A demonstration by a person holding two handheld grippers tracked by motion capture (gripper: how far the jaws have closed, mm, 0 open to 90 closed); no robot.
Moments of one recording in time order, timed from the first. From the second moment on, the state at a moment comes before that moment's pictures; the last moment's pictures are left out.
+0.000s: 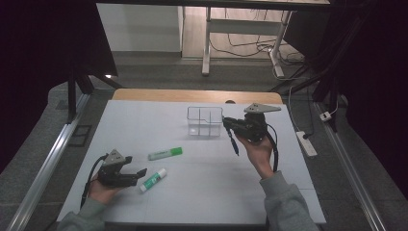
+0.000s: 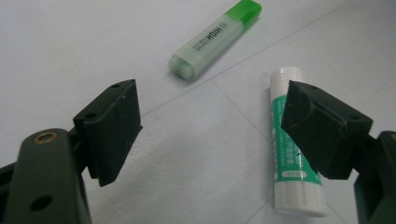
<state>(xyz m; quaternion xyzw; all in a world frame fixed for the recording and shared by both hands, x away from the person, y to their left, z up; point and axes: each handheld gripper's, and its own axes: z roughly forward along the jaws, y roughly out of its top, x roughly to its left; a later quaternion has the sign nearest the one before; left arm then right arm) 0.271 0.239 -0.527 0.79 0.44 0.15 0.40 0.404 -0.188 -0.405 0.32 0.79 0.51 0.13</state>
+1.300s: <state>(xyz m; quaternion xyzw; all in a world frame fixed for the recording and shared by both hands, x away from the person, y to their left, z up) 0.272 0.239 -0.528 0.79 0.44 0.15 0.40 0.431 -0.176 -0.394 0.33 0.75 0.56 0.13</state>
